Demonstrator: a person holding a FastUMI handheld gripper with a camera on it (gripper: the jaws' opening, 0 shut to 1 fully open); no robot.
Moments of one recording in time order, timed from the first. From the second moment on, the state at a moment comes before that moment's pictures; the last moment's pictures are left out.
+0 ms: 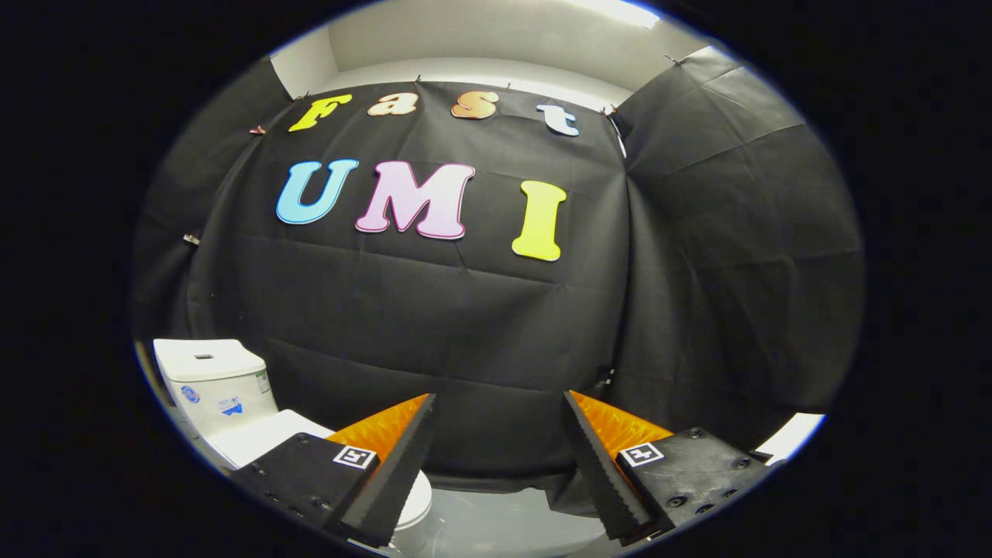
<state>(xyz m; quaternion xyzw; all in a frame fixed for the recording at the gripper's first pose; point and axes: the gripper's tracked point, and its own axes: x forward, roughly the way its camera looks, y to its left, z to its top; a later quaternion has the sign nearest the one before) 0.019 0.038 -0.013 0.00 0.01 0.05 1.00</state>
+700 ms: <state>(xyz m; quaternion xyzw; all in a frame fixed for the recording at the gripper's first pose) -0.032 0.115 -0.225 0.30 0.44 0.12 0.84</state>
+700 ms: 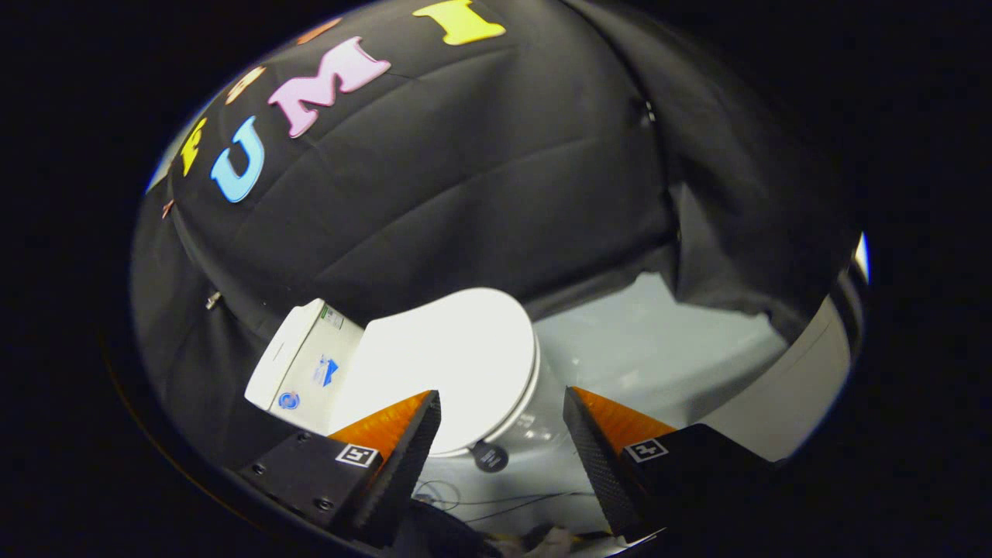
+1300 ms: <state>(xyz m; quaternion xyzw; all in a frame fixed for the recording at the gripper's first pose) -0.085 0.174 -0.330 0.40 0.59 0.10 0.69</state>
